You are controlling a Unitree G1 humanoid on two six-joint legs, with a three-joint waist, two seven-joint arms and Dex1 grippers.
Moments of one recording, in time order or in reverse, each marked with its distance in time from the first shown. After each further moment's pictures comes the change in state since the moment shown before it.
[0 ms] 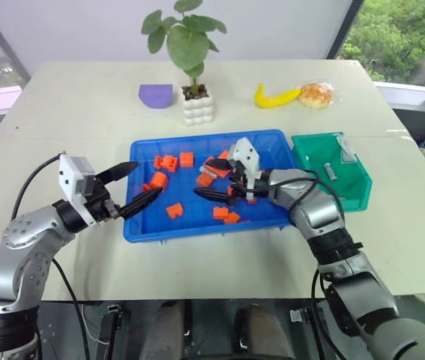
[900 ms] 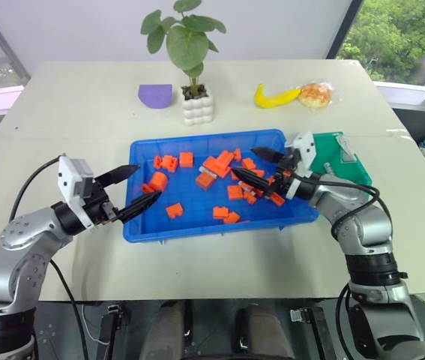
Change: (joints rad) left arm 0.011 0.013 0.009 0.001 -0.015 0.017 -0.023; right arm 0.199 -0.103 -0.255 -0.277 0.192 0.119 -0.123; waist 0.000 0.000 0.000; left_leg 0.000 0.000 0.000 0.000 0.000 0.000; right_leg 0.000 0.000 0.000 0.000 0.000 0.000
